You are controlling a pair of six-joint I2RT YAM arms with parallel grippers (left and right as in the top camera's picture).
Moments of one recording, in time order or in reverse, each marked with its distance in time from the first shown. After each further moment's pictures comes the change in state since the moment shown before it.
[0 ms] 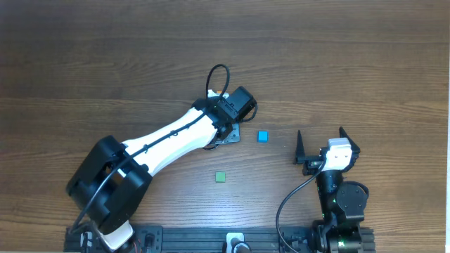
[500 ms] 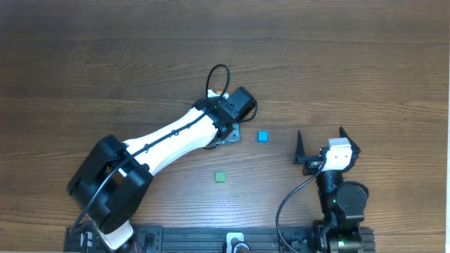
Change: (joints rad) left arm 0.000 0.003 0.000 0.004 -0.008 -0.008; right arm 0.000 0.000 0.000 0.000 0.000 -0.001
